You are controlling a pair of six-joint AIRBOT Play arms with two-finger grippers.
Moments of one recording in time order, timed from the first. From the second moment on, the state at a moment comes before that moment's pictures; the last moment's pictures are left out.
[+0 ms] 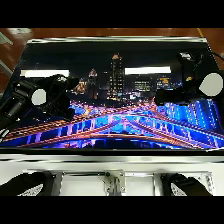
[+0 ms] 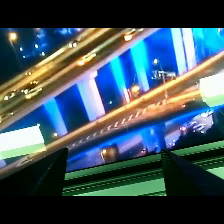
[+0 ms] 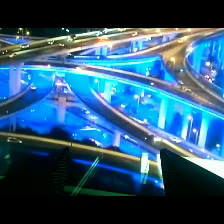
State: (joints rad) left arm -0.44 -1.18 1.19 1.64 -1.41 -1.68; right arm 0.20 -1.06 1.30 -1.49 1.36 1.68
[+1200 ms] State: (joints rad) left arm -0.44 -1.21 1.19 1.61 -1.14 -1.68; right arm 0.20 -1.10 1.30 -1.46 1.10 1.66
